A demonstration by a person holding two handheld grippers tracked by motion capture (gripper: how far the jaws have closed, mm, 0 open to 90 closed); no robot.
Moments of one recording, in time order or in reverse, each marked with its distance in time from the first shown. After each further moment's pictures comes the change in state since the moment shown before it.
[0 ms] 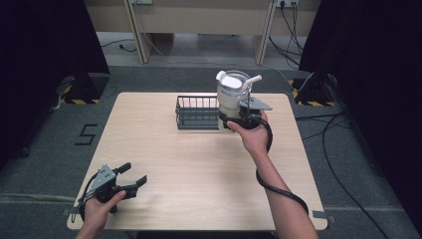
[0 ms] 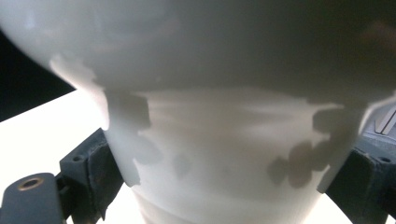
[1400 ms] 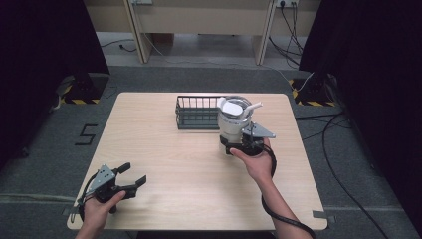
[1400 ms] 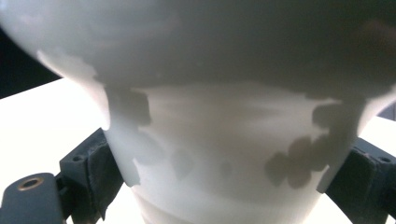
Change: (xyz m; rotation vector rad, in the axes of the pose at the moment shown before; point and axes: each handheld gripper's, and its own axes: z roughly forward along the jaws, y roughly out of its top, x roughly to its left) left arm 0.000 0.000 -0.001 0.001 0.000 0.006; right arm 0.022 -0.059 -0.037 -0.003 0.055 -0.031
